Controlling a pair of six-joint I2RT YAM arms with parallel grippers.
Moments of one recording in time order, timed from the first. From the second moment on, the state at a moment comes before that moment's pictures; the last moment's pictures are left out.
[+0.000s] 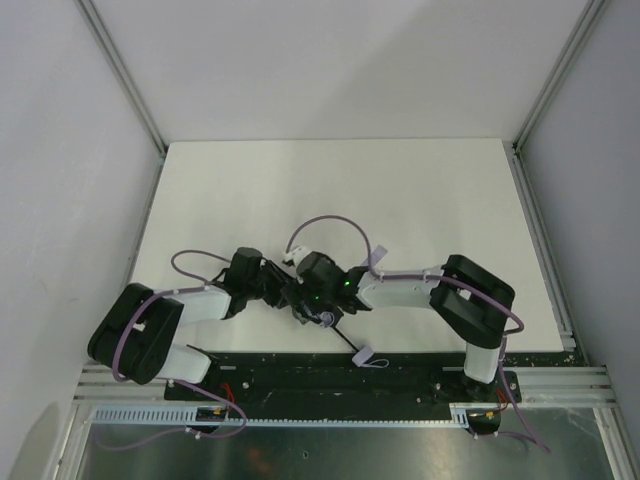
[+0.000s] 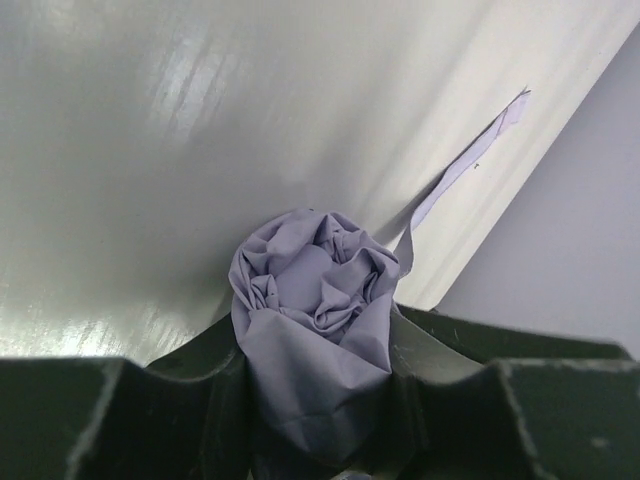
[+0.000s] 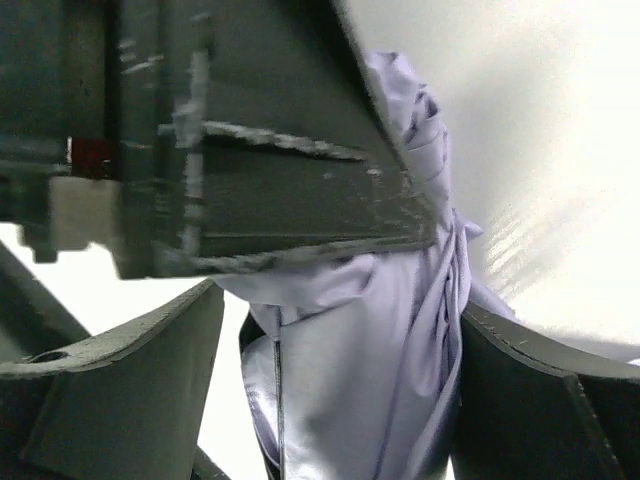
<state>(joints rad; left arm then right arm) -0.43 1.39 0.37 0.23 0.34 -1.31 1.06 1.82 1.05 -0.02 -0.06 0.35</state>
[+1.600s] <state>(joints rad) -0.45 1.40 0.42 0.17 0.35 -1.30 0.78 1.97 0.82 0.61 -0.72 0.66</state>
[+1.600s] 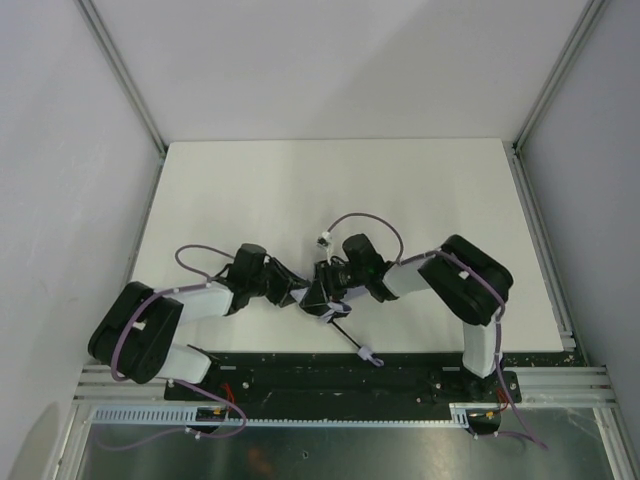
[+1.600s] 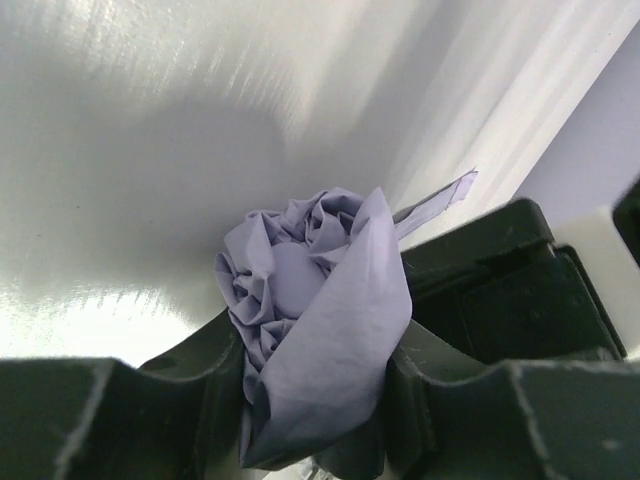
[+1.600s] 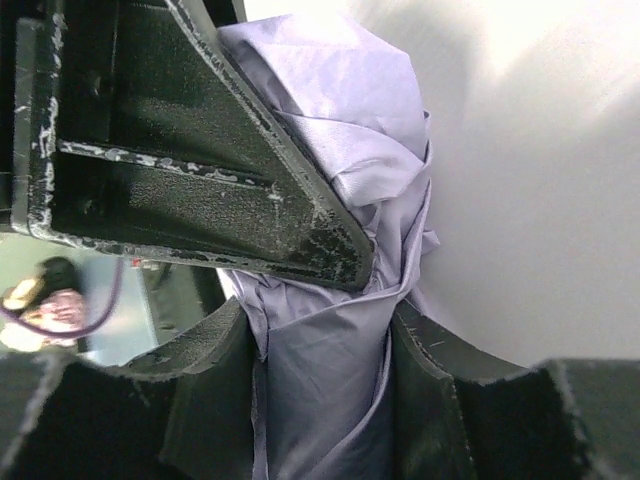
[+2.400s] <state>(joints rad) -0.46 1.39 0.46 0.01 0.34 -1.34 1.27 1.90 1.14 -0.21 0.53 0.22</state>
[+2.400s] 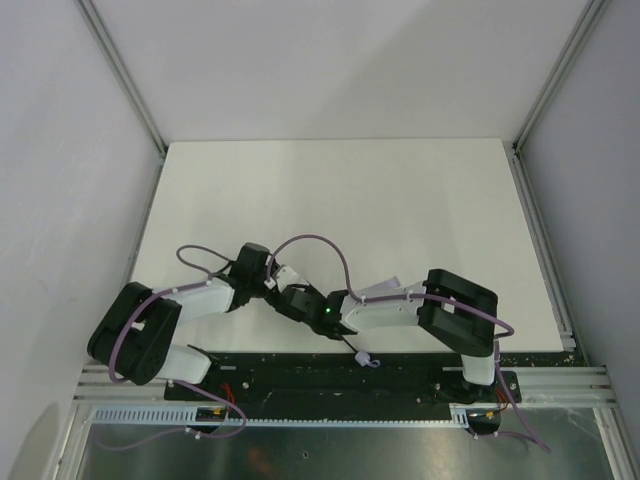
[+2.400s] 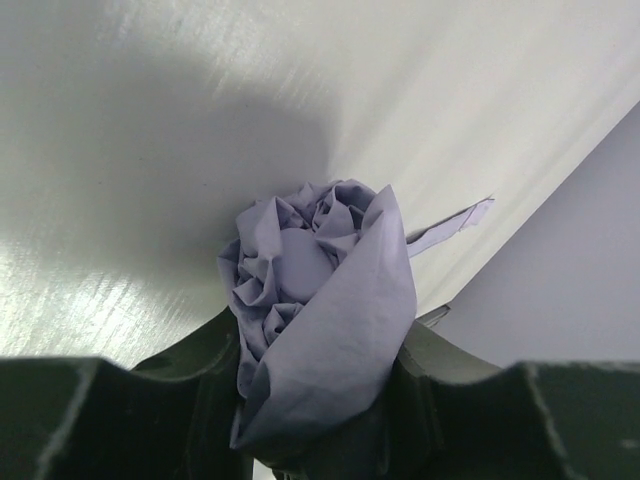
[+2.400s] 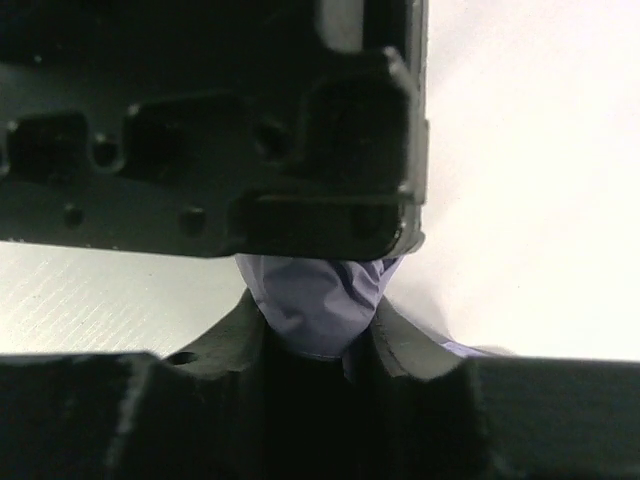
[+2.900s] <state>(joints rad) -0.46 1.37 0.49 -0.03 0.29 -1.32 0.92 1.82 0.89 0.25 -0.29 0.29</state>
